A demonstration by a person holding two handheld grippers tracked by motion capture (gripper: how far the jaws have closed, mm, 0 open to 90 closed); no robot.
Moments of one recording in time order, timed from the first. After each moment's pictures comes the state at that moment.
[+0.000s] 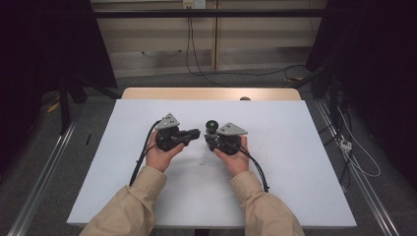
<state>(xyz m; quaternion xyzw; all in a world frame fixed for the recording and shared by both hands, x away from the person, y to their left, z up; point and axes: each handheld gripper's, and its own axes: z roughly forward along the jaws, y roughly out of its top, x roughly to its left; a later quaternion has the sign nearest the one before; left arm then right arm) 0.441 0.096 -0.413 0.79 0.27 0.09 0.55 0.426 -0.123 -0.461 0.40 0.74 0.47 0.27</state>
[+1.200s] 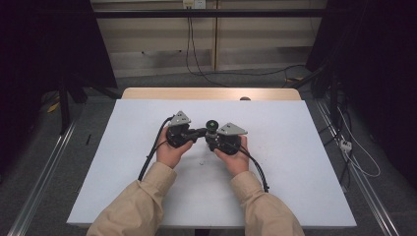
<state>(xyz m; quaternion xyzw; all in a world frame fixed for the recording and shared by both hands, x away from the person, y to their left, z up) 0.452 0.070 -0.415 0.80 0.27 0.10 0.52 0.427 -0.124 -0.463 0.40 0.74 0.47 0.27</state>
